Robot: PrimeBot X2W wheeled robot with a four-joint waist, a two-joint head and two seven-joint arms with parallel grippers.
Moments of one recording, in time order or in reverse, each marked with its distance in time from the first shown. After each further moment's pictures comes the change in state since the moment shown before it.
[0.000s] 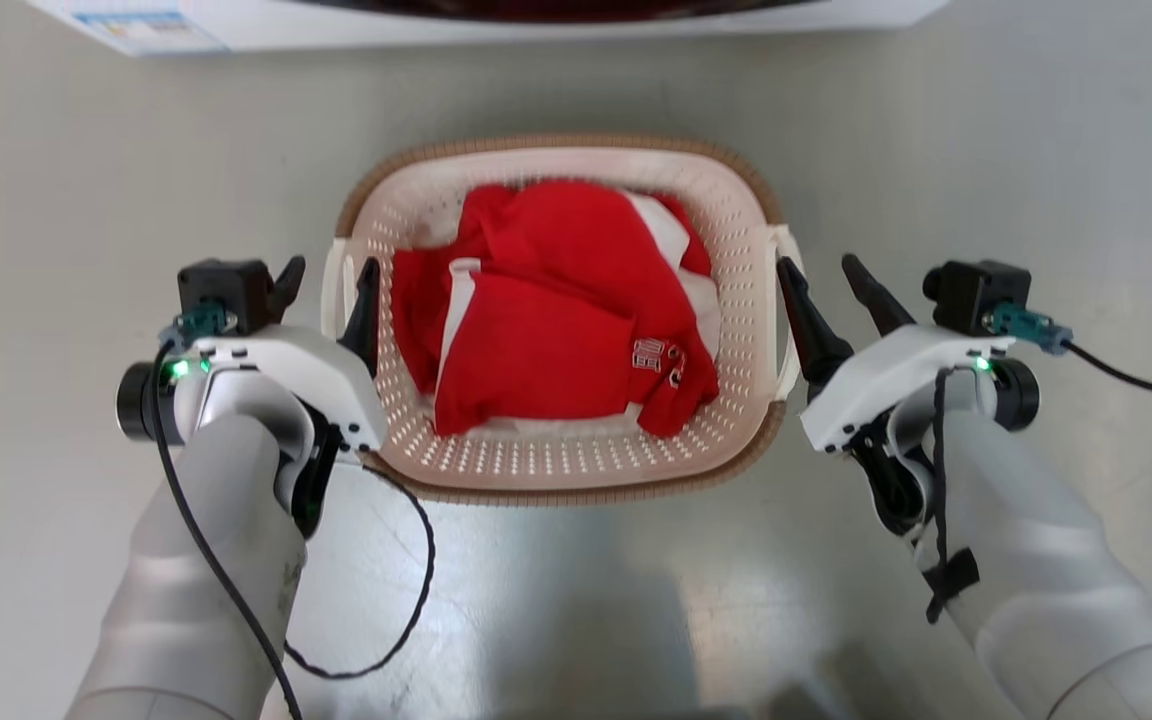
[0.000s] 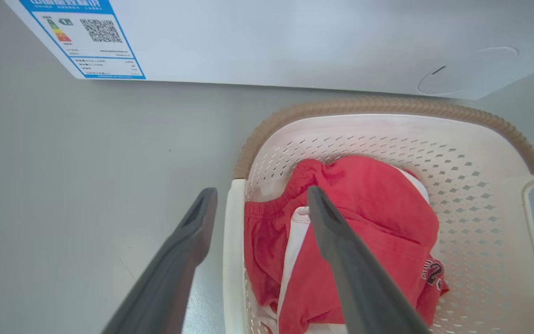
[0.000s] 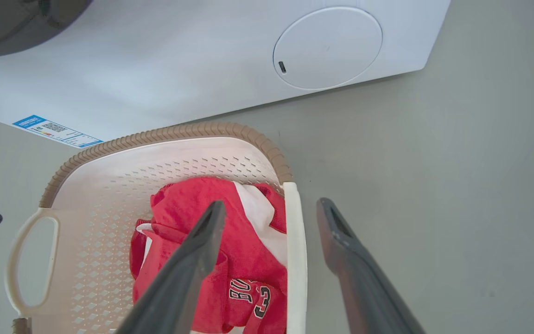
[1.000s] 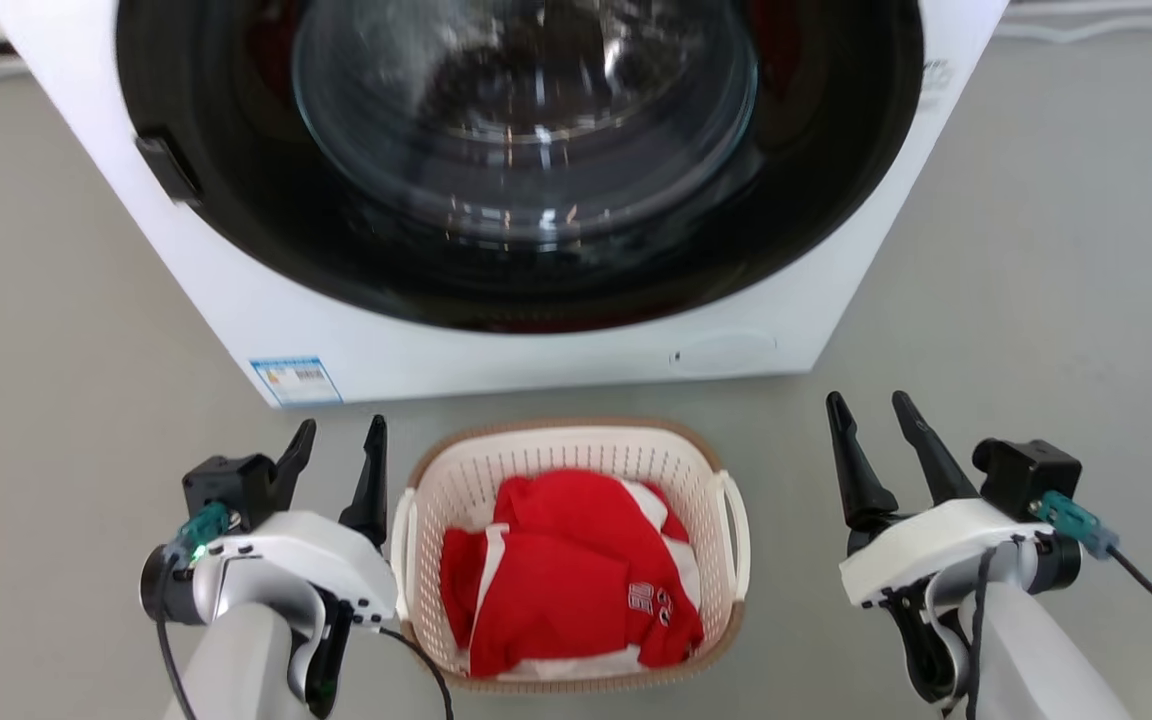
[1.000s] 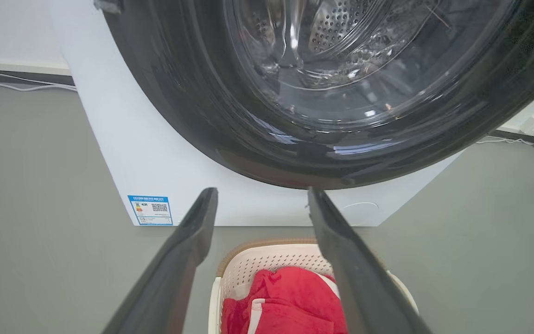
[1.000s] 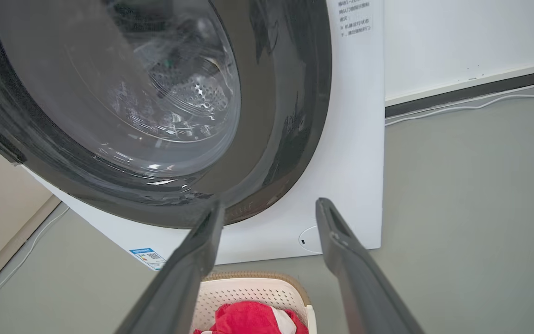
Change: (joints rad) left arm 0.429 -0.054 0.166 -0.364 0.086 -0.027 0.000; right arm 0.453 0.031 -0.388 -0.392 -0.363 0.000 0.001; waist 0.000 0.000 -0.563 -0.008
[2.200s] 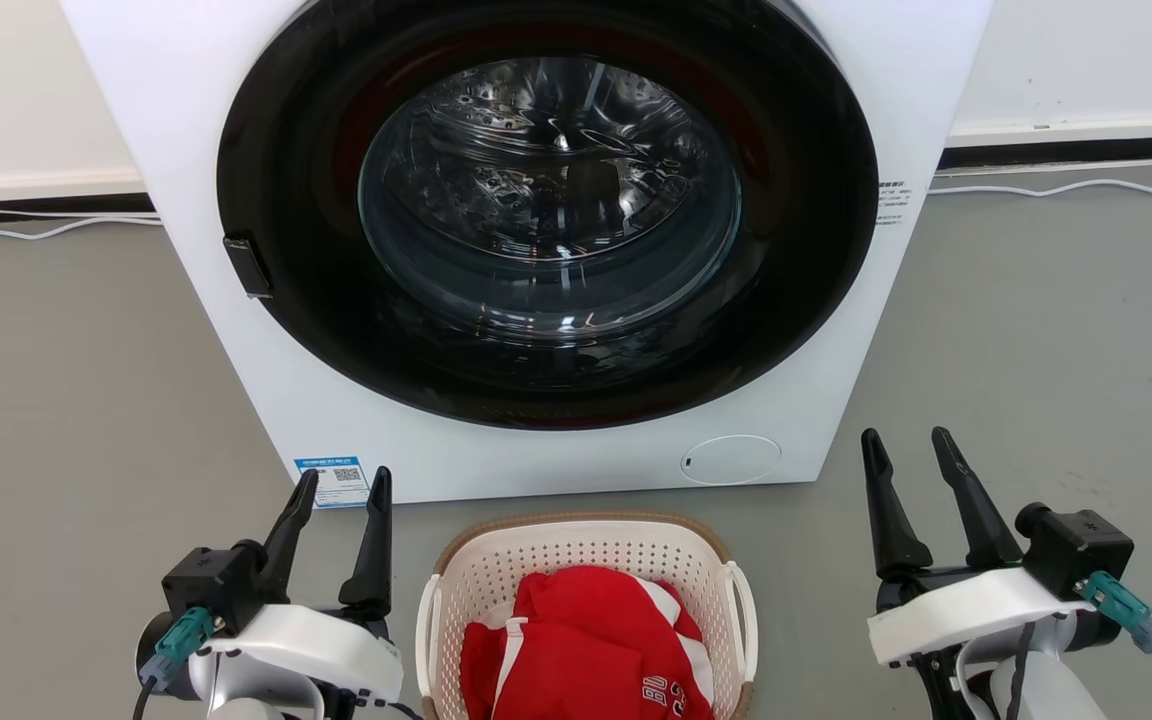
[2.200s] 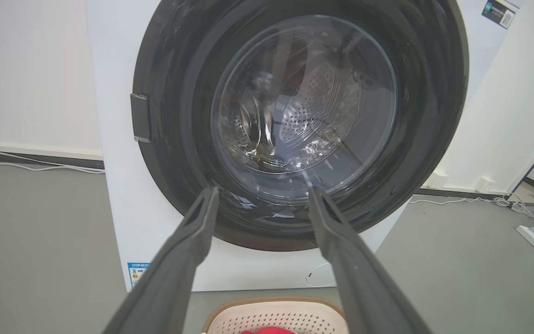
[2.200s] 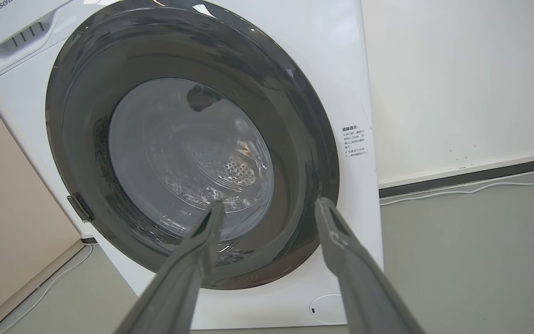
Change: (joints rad) left arm 0.267 -0.001 -0.026 -0.366 -0.041 0.000 0.000; right arm 0.208 0.021 -0.099 -0.275 -0.102 0.000 0.000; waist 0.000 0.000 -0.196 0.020
